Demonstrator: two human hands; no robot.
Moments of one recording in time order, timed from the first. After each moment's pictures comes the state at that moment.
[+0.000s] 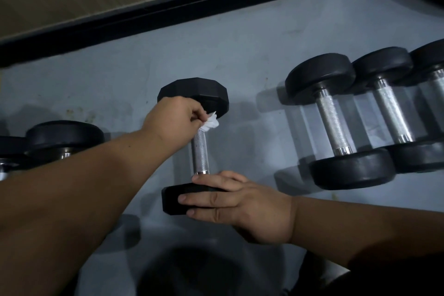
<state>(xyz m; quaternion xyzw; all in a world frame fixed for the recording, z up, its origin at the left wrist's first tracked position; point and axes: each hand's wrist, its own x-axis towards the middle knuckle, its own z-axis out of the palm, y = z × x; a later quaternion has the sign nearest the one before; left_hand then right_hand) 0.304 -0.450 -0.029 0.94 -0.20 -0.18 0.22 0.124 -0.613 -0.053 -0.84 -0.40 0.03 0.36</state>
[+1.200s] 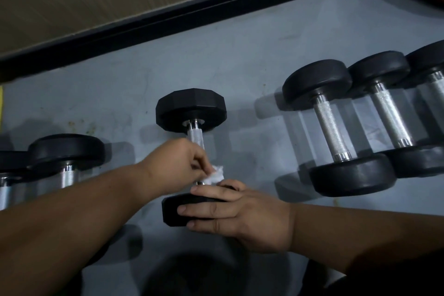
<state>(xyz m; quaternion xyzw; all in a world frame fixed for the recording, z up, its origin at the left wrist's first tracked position) 0.261 -0.440 -0.011 0.88 -0.22 -0.37 0.19 0.124 -0.615 -0.053 -0.85 -0.40 0.02 0.34</state>
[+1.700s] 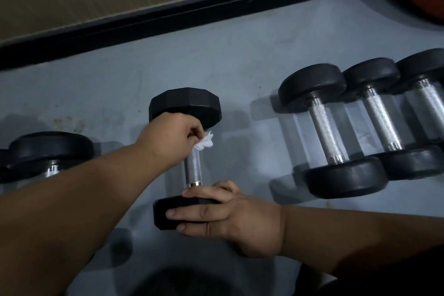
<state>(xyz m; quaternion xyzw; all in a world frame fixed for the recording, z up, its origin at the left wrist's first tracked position) 0.297 -0.452 -0.022 0.93 -0.23 -0.21 0.18 0.126 -0.604 -0.051 -0.85 -0.39 0.03 0.35</state>
